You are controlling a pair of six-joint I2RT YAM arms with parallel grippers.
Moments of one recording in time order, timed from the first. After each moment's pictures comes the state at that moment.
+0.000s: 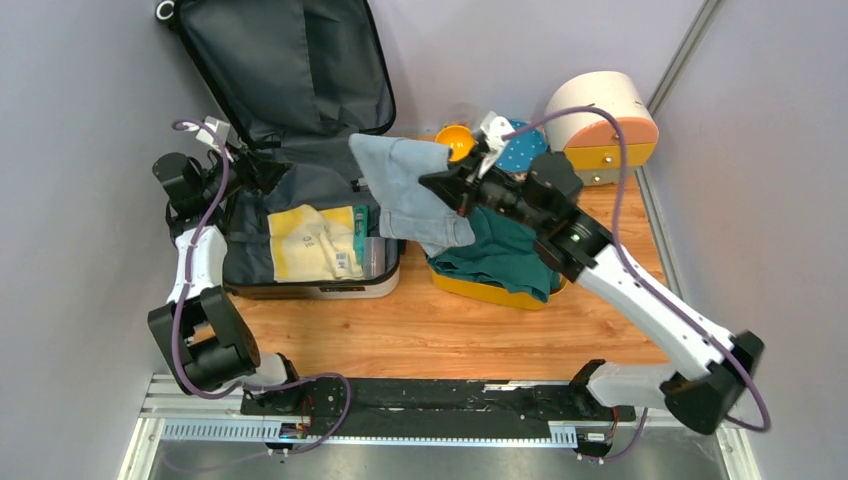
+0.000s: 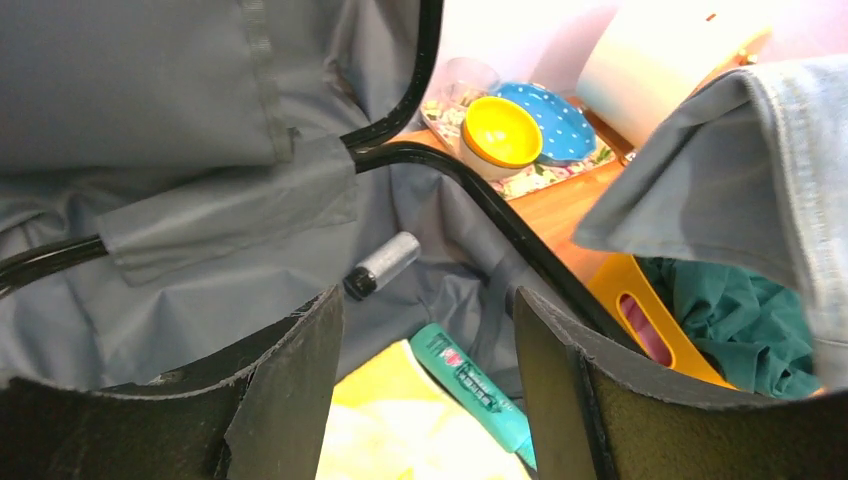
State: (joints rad) left arm 0.43 1.40 1.02 0.35 1.09 -0.23; right arm 0.74 1.29 1.31 0.06 -0.34 0.11
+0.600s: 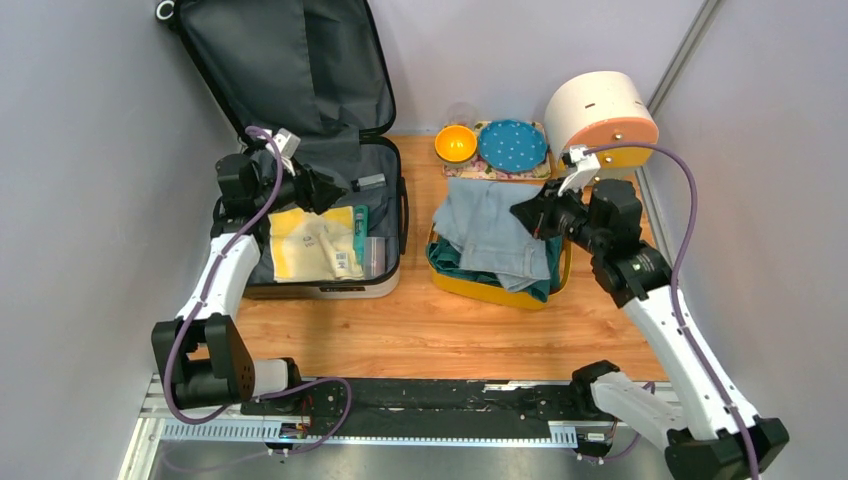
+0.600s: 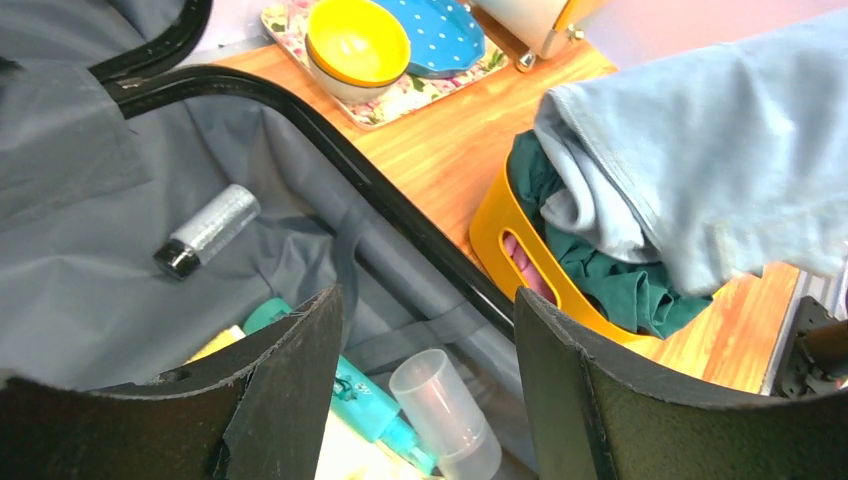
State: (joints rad) left arm 0.12 1.30 0.96 0.11 0.97 -0.11; right arm 0.39 0.91 1.03 -0.34 -0.29 0.31
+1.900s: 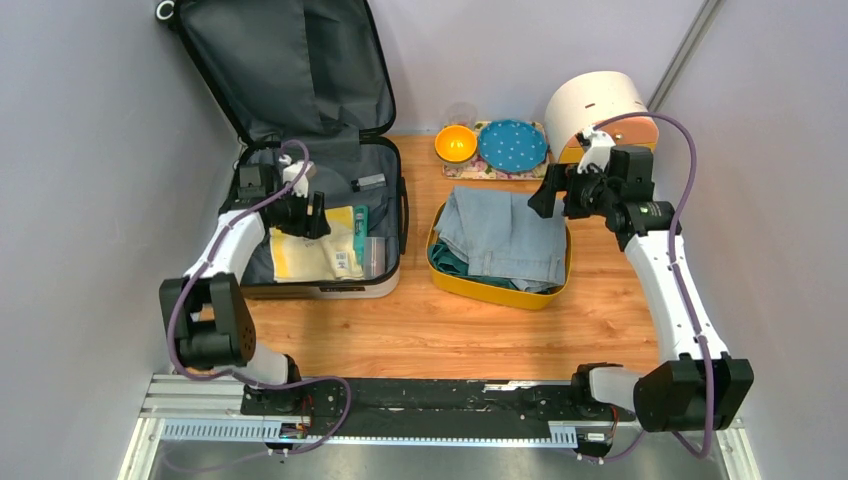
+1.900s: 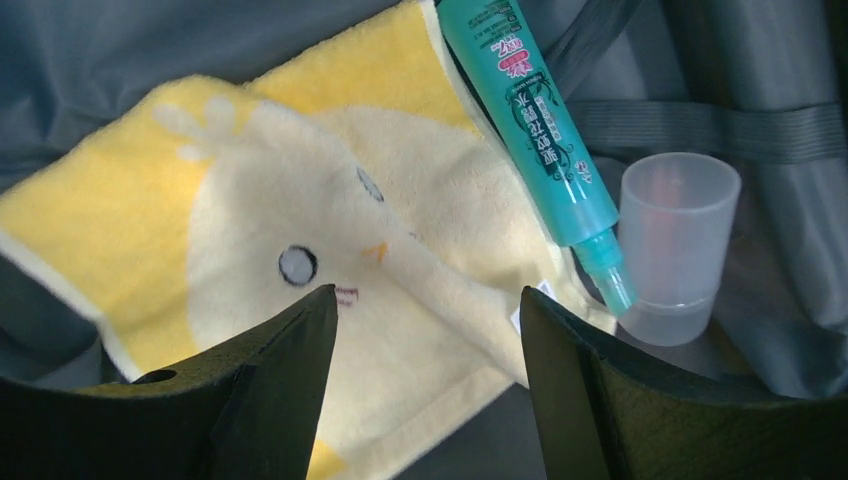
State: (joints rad) left arm 0.10 1.44 1.05 -0.51 0.45 0.22; right arm 0.04 1.23 1.21 -0.61 -0.39 0.09
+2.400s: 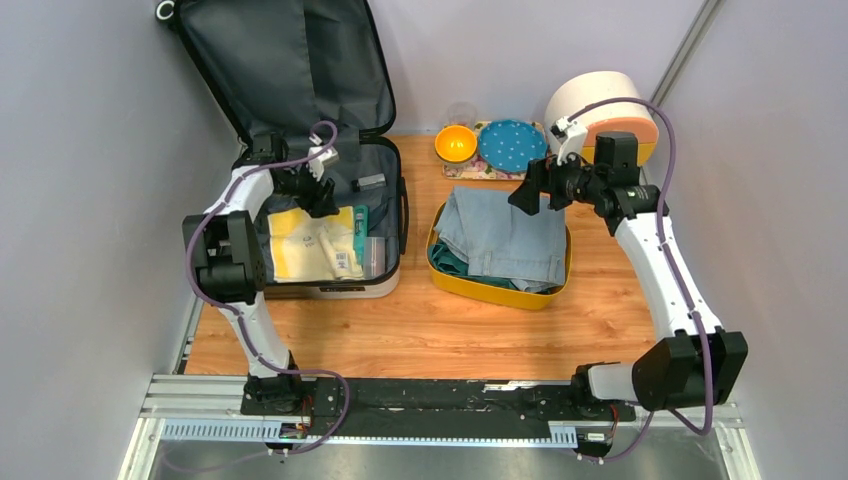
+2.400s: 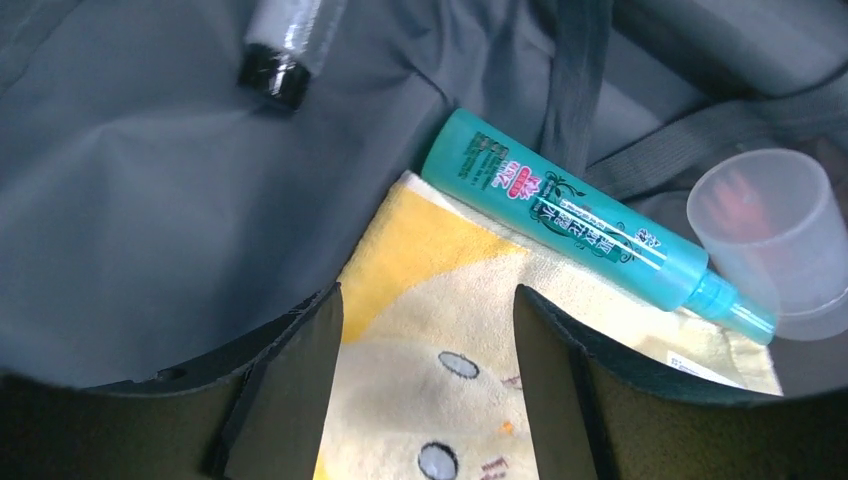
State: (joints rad) left arm 0.10 1.90 1.50 -0.69 0.75 0.80; right arm 0.09 1.32 1.30 -0.58 -0.59 -0.05
